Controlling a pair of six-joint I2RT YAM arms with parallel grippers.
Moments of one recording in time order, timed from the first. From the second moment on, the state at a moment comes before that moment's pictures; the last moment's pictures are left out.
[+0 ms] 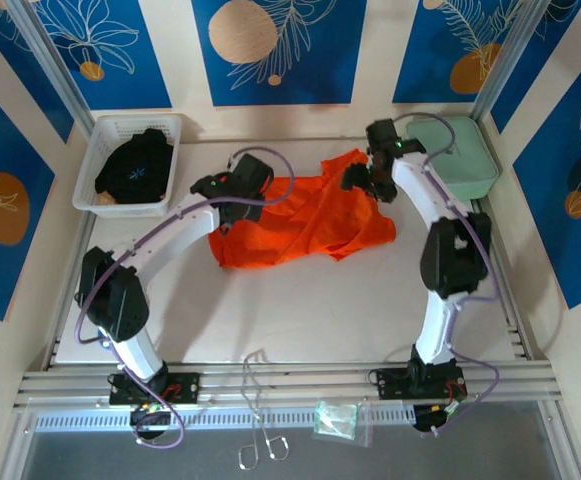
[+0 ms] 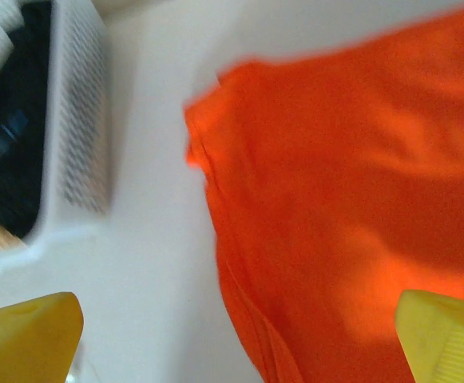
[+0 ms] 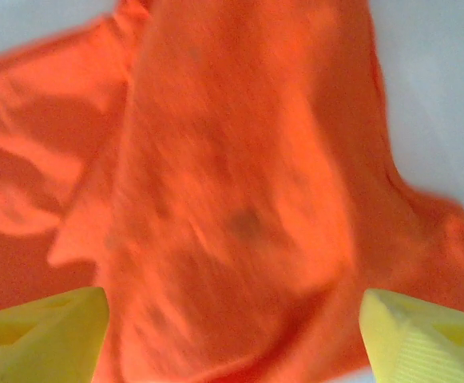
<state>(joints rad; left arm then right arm) -0.62 1.71 1.49 -0.87 -0.56 -0.30 0.19 1.87 1.65 -0.95 -0.07 0.45</state>
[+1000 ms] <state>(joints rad) -0.59 1.81 1.12 -0.52 -0.31 -0.50 0.04 1.82 1.19 -0.64 -0.12 0.60</state>
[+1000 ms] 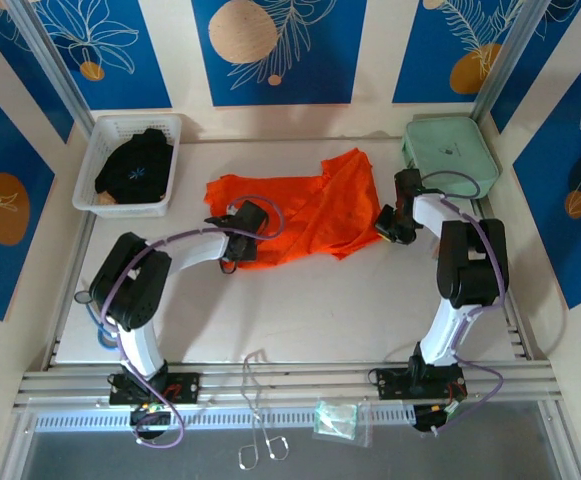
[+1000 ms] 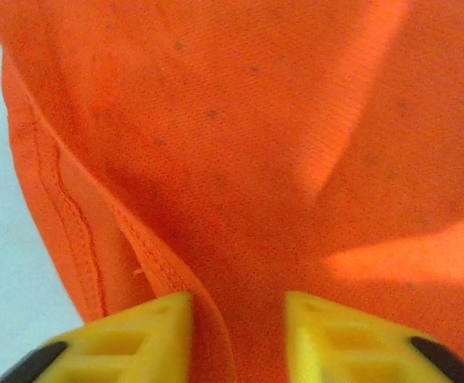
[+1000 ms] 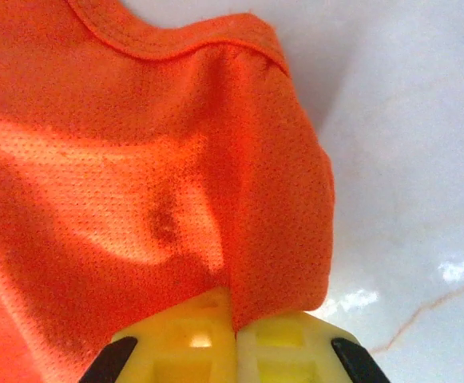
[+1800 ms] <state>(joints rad) -0.54 1.63 1.19 -0.76 -0.36 -0.38 0.13 2.03 2.09 -1.14 -0.04 0.41</state>
